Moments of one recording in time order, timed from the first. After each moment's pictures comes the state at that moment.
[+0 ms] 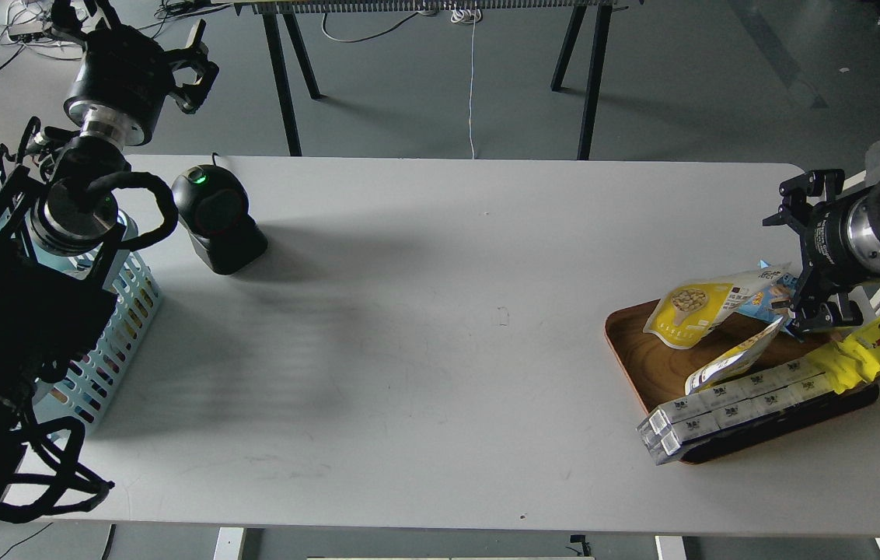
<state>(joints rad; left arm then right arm) -0.75 0.24 -1.28 -0.79 0.16 -0.28 -0.12 1.99 -0.84 -0.89 1.67 0.81 -0.43 -0.35</state>
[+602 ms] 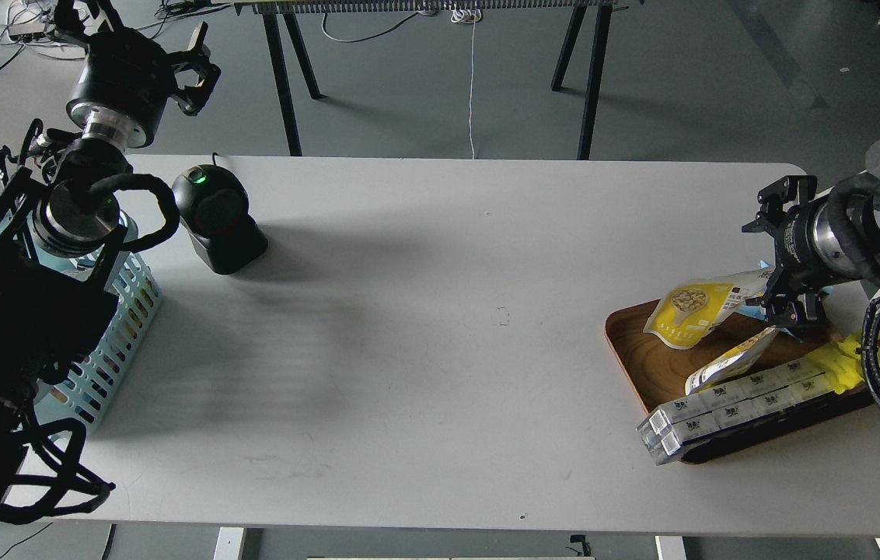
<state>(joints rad) -0.75 0.24 -1.28 -0.79 0.16 -0.28 -0.12 1.82 -0.78 -0.75 1.58 0.81 -0.49 -0.35</state>
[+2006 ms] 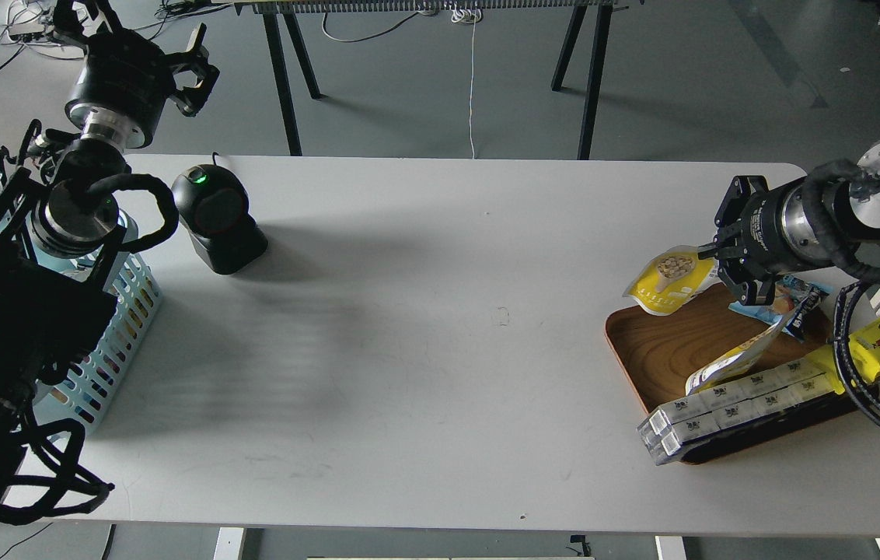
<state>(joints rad) -0.75 0.24 -1.28 -0.79 0.16 -0.28 -0.12 1.88 -0.83 -0.63 1.68 0.81 -0.49 -0.36</state>
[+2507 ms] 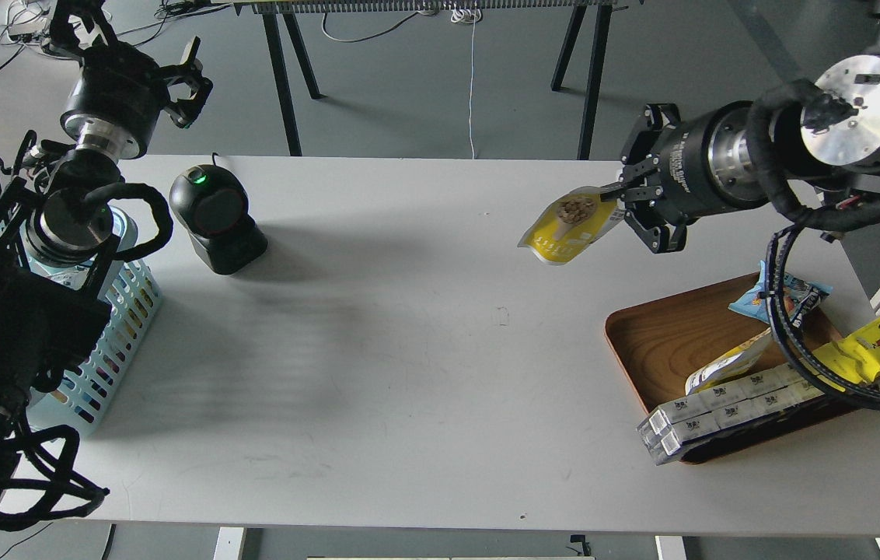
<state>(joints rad) -0.73 0.26 -1.28 -0.78 0.17 -0.28 -0.12 1.92 -0.63 -0.43 1.65 0.88 -0.49 -0.36</state>
